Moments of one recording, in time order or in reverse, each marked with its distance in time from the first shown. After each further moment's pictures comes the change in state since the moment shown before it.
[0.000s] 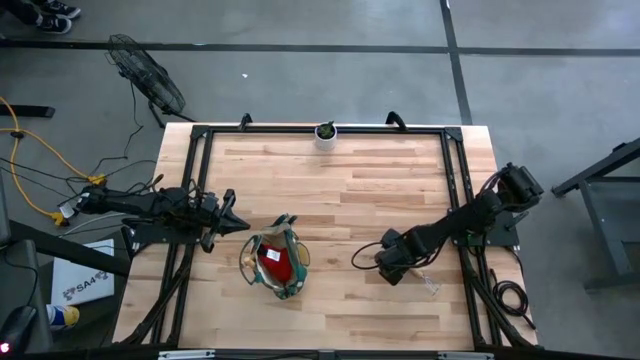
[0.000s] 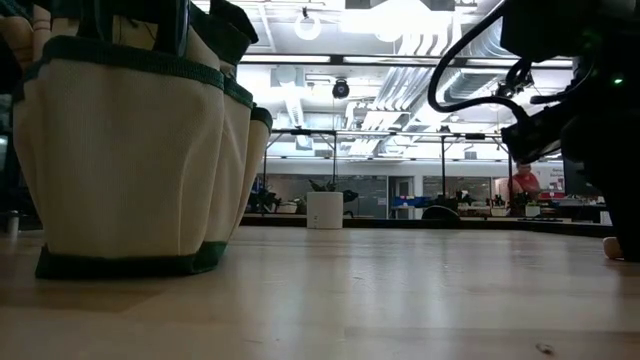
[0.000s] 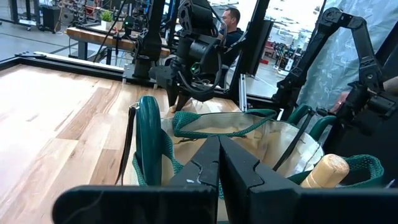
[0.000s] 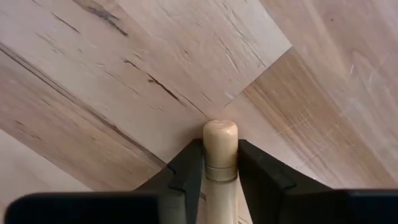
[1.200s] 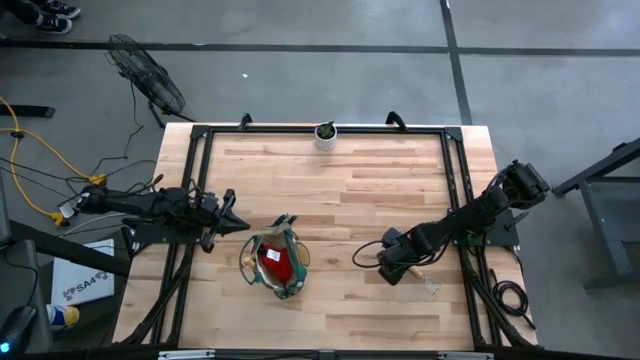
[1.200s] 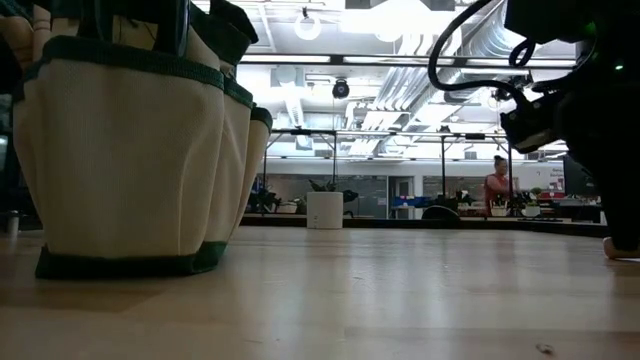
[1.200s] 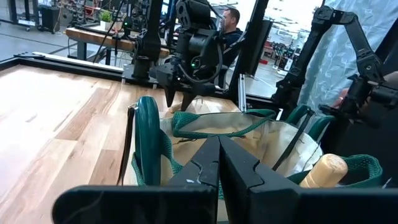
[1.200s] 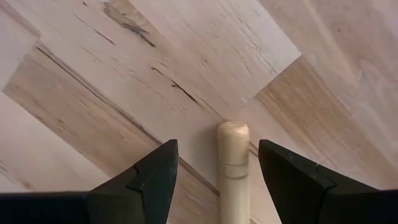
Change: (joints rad) left arm 0.000 0.000 0.000 0.003 0.003 0.001; right arm 0.000 -0.100 -0.005 0.019 0.026 0.009
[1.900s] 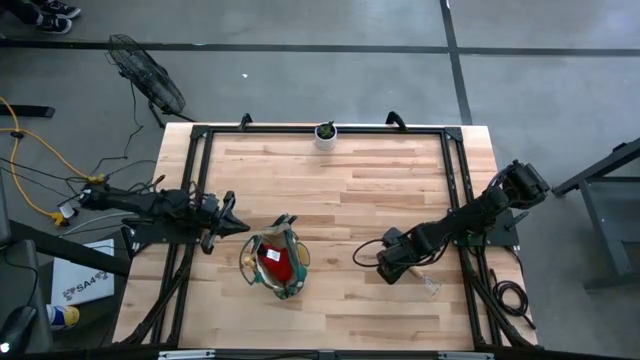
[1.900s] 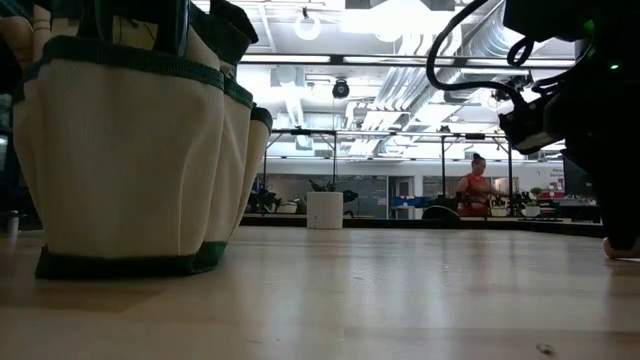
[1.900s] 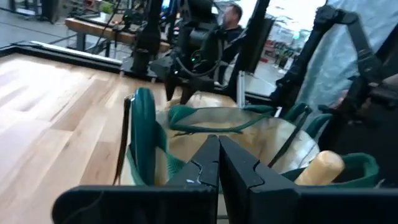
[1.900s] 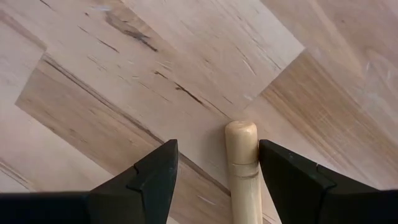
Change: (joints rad) left arm -0.047 0.001 0.003 -0.021 -0.053 -0.031; right arm 0.000 0.000 0.000 0.012 -0.005 0.064
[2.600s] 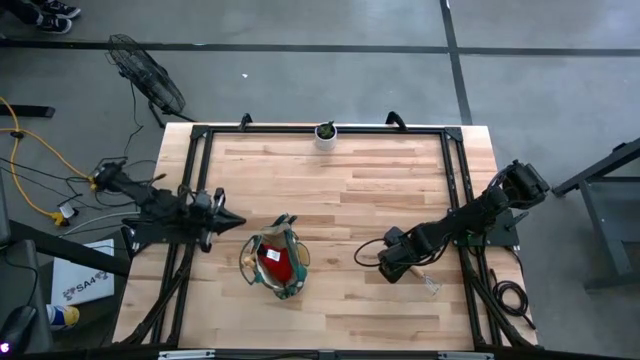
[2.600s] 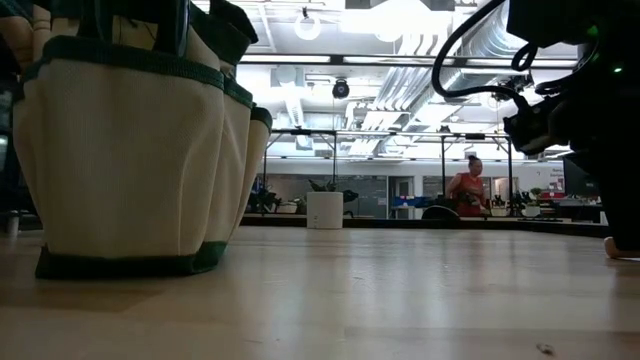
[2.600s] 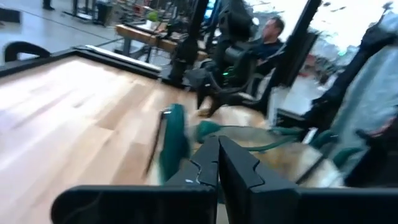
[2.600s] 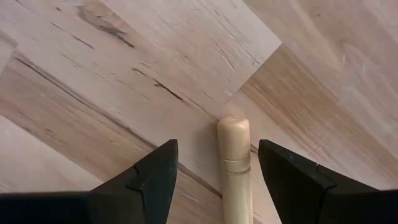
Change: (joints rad) left arm -0.286 -0.001 0.092 -0.099 -0.459 -0.071; right arm 0.000 0.000 0.000 -0.044 0.006 0.009
